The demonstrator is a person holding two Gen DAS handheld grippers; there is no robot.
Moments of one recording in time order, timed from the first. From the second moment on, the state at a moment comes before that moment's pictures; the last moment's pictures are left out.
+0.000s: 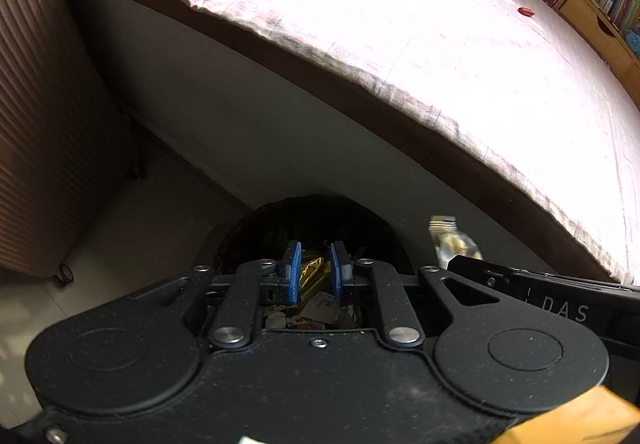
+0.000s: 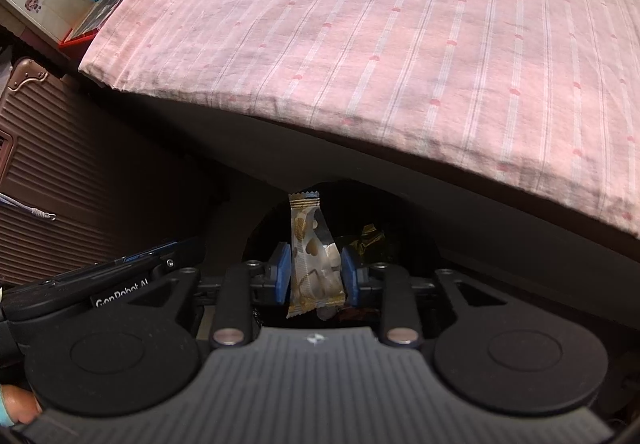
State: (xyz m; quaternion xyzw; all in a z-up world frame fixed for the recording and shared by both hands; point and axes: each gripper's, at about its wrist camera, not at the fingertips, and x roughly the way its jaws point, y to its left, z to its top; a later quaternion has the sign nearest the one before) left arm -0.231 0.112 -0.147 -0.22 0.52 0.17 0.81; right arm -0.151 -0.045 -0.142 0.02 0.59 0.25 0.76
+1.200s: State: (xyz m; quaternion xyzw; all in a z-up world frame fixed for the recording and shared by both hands) left arm 0.013 -0.001 -0.034 -0.12 0.41 0.08 0.90; right arm 0.083 -0.159 0.055 -0.08 0.36 0.26 0.89
